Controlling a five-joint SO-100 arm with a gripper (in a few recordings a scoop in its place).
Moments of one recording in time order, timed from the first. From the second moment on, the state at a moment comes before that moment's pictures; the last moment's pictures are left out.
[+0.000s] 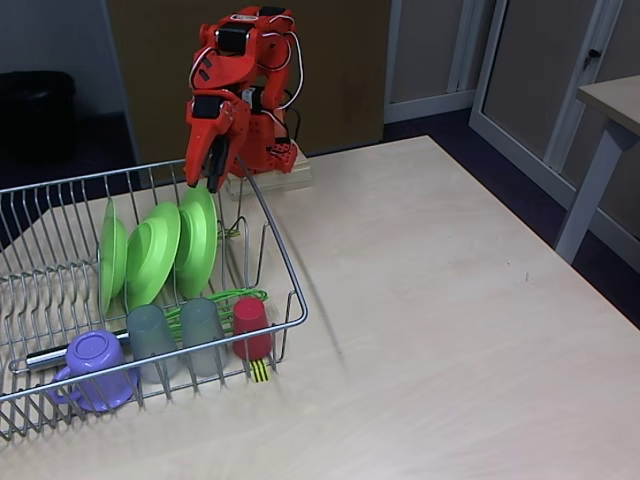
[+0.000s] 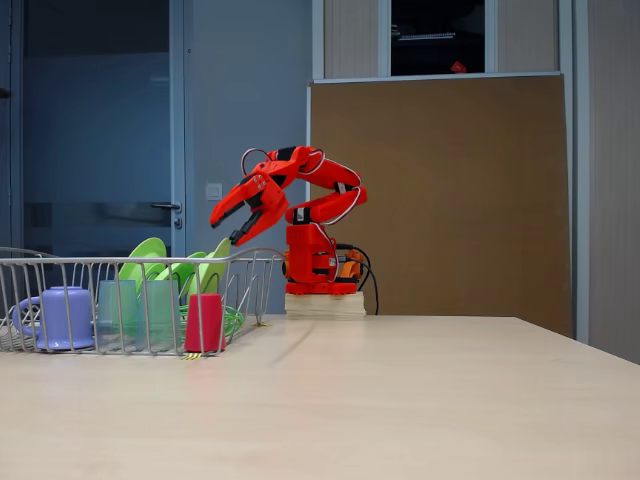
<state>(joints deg) 29.5 162.9 153.9 56.2 5.5</state>
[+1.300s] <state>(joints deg) -17.1 176.7 179.6 60.8 -3.3</state>
